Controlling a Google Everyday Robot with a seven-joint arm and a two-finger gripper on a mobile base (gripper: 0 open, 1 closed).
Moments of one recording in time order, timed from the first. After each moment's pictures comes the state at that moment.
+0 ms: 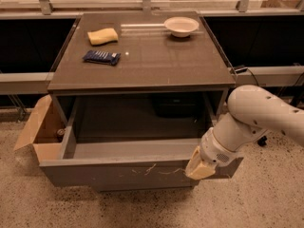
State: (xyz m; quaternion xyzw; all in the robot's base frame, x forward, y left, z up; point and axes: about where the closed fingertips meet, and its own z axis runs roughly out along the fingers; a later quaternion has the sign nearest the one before) arm 0.419 -0.132 0.674 -0.63 0.74 0.22 0.10
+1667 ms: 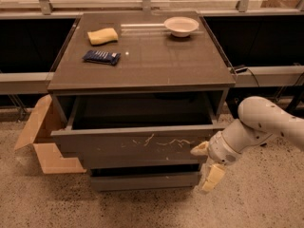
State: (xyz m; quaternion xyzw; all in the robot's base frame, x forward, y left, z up) arm 0.455 -0.164 0.614 -0.64 0.71 0.26 0.14
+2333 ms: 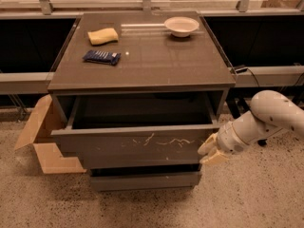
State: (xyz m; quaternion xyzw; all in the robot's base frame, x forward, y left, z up) arm 0.499 -0.198 0.618 -0.64 0.71 0.22 0.19
